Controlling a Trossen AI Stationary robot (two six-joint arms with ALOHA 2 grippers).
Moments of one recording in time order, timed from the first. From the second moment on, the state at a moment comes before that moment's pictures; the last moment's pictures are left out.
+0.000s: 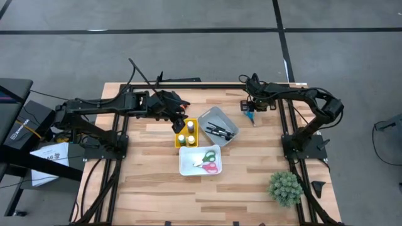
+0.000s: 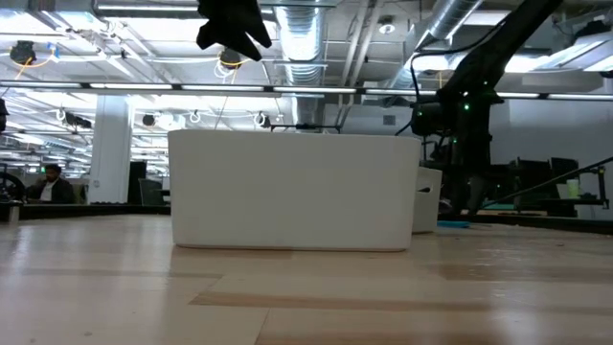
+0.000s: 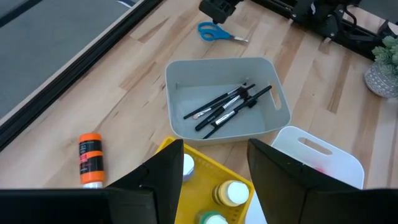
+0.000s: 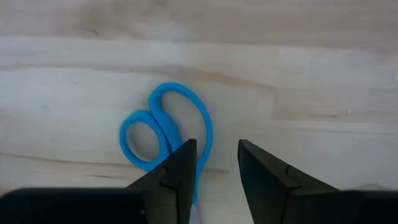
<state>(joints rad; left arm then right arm) 0.10 1.33 1.30 -0.73 -0.25 -0.38 -0.76 1.58 0.86 -0.69 0.11 0.76</state>
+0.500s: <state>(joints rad) 0.10 1.33 1.30 -0.73 -0.24 -0.38 -0.75 1.58 0.77 -0.56 0.07 0.84</state>
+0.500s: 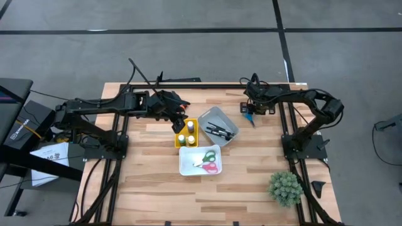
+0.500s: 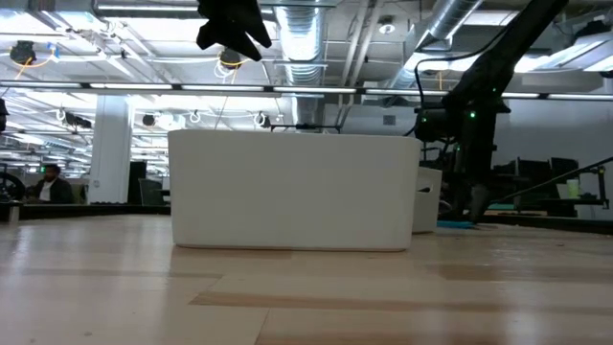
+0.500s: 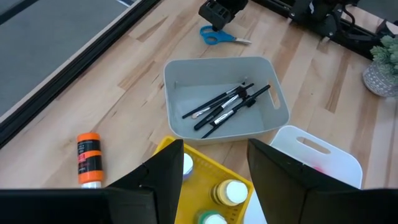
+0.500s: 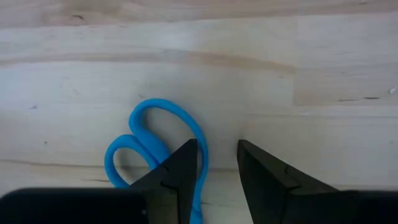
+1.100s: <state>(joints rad) 0.10 1.33 1.30 -0.73 -0.24 -0.38 -0.71 1.59 0.77 -0.58 0.10 0.84</state>
